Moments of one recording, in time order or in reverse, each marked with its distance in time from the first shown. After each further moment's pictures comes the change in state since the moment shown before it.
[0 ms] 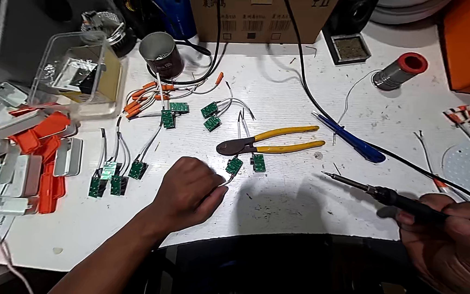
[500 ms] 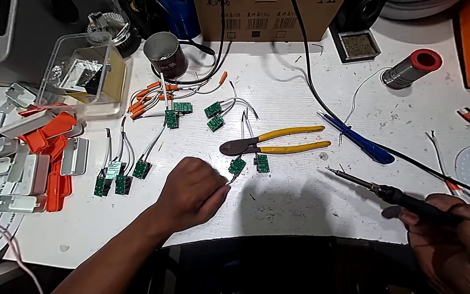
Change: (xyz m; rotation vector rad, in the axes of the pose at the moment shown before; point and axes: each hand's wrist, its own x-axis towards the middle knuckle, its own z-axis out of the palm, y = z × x) left_hand 0.001 0.001 -0.001 -0.015 0.001 0.010; right_hand 0.000 0.003 -0.002 0.009 -0.037 -0.014
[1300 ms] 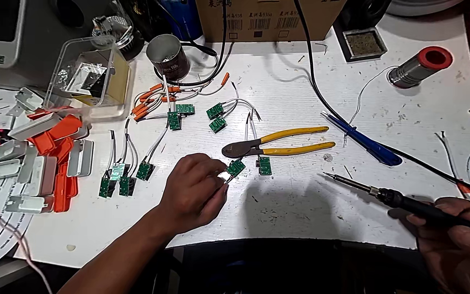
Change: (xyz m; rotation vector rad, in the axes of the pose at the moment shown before) left_hand 0.000 0.001 0.002 0.018 0.083 -0.023; right_hand -0.002 0.001 -0.004 -0.012 0.014 0.031
